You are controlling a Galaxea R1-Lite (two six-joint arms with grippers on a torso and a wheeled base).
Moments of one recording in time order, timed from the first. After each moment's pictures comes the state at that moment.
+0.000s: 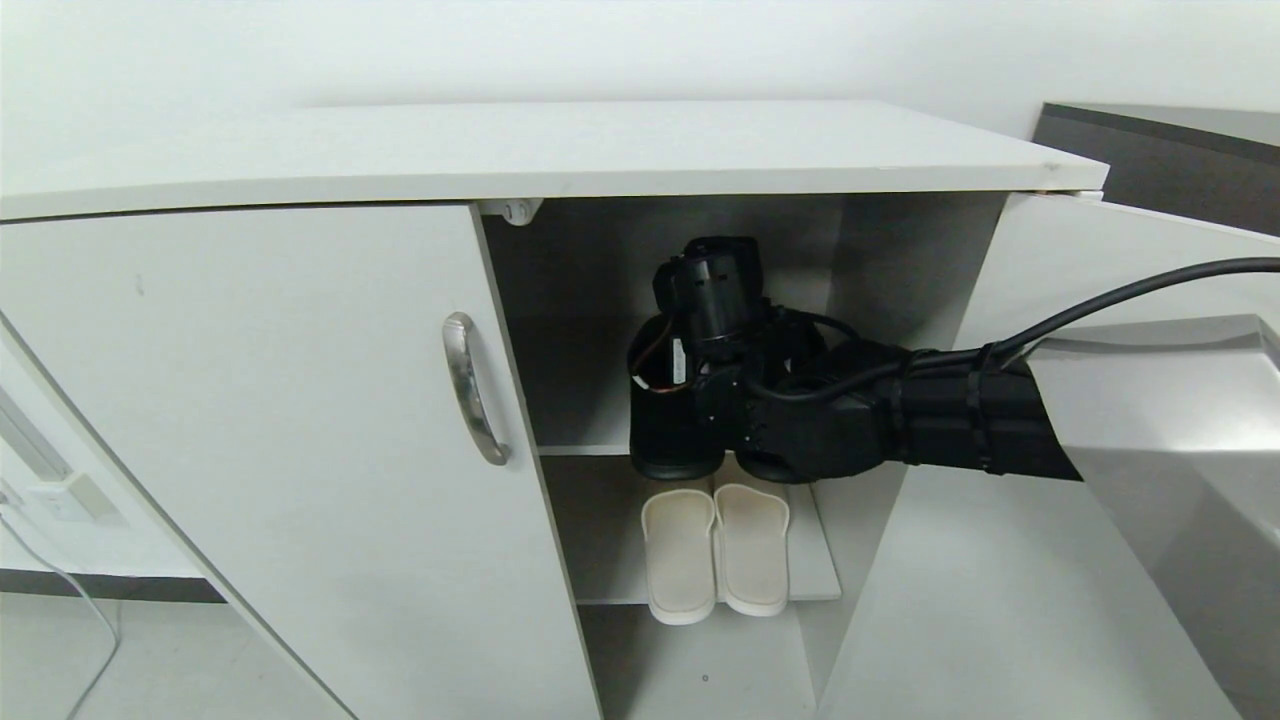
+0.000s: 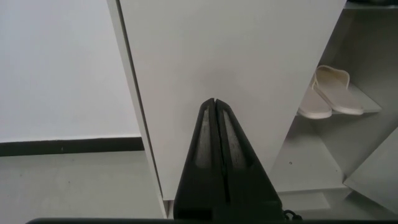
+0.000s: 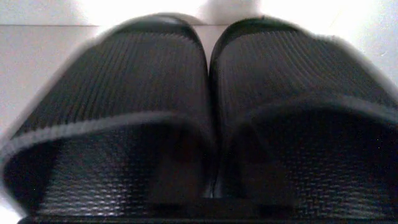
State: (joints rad) left arm 0.00 0.00 0.00 0.00 -0.01 0.00; right arm 0.82 2.26 -1.90 -0.08 -0.83 0.24
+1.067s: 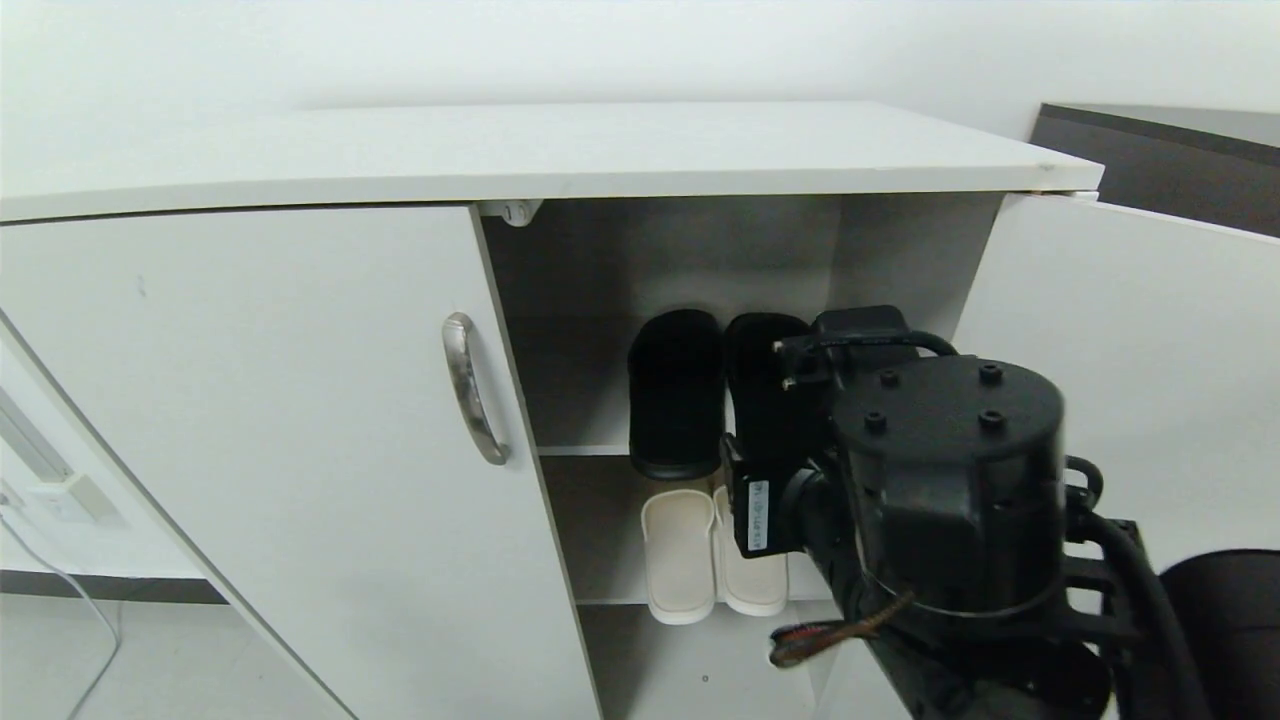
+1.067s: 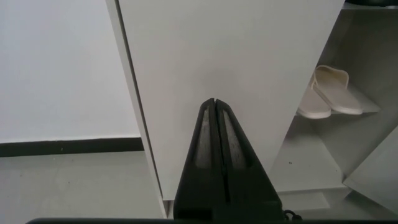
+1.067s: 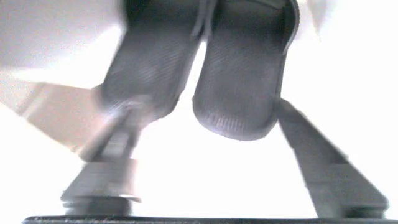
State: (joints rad) left arm 0.00 0.00 0.00 0.00 -0.01 0.00; right arm 1.10 1.70 -1.00 -0.45 -0.89 0.24
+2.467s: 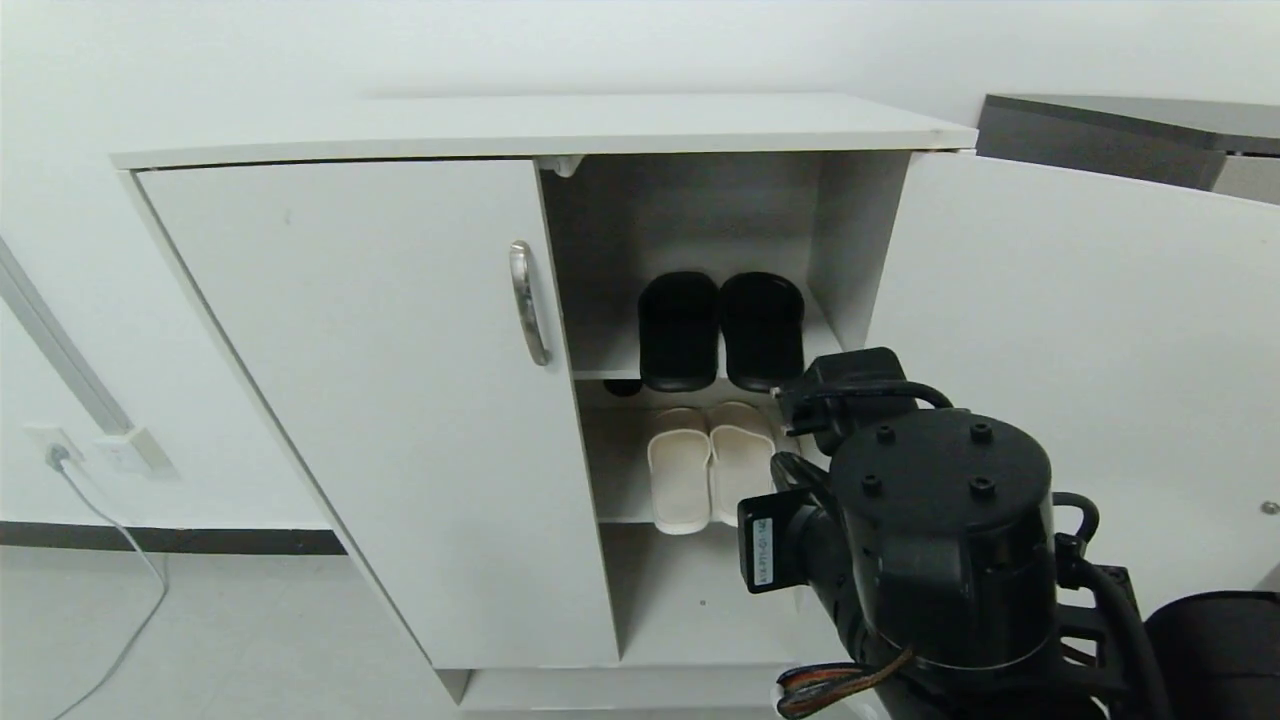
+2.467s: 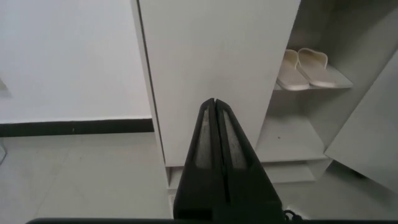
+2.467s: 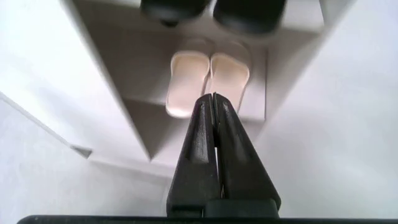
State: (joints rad) left arm 0.00 0.00 0.00 0.00 -0.01 0.00; right arm 1.11 1.71 -0.92 -0.51 -0.89 0.24
